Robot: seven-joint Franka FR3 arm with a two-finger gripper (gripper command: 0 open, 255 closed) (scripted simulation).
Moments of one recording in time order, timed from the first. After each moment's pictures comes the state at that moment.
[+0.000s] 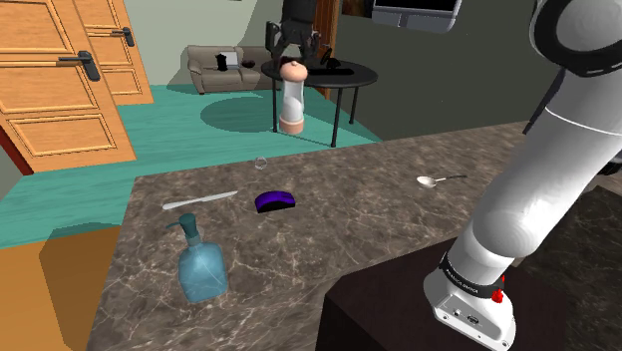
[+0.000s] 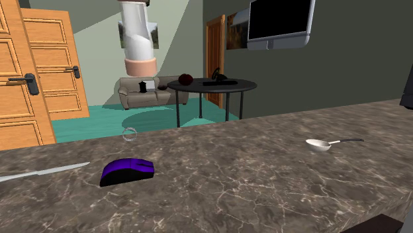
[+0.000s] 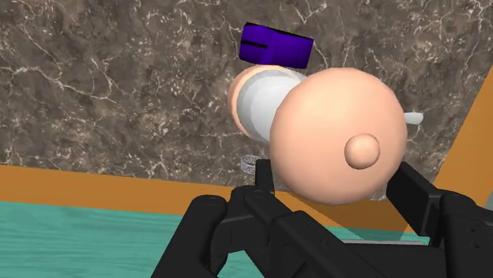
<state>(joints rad) 0.00 -0.06 0.14 -1.58 0.10 1.66 0.41</state>
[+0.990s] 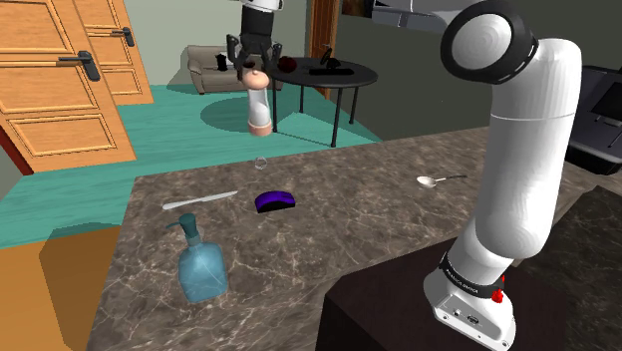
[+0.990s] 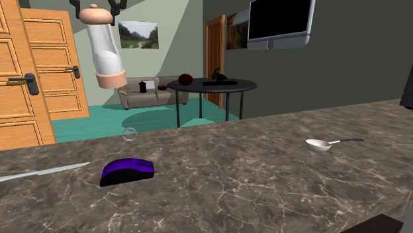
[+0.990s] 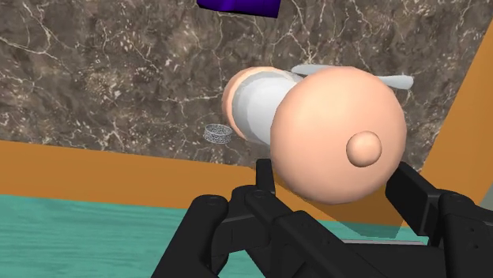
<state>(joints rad) 0.06 0.31 0.17 -1.20 0.03 1.65 0.49</state>
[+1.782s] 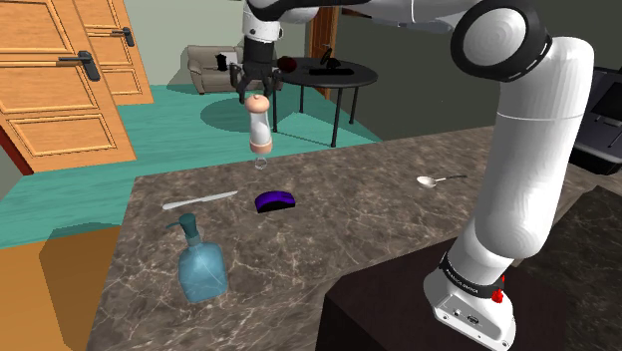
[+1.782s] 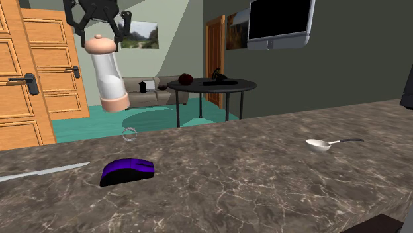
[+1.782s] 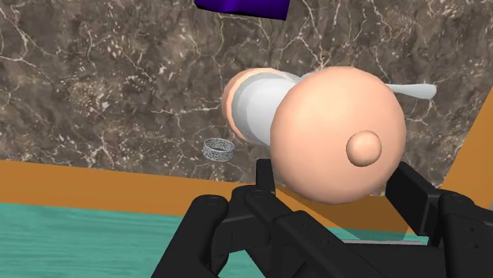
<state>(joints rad) 0.05 0.27 0.17 -1.43 0.04 1.83 0.48</state>
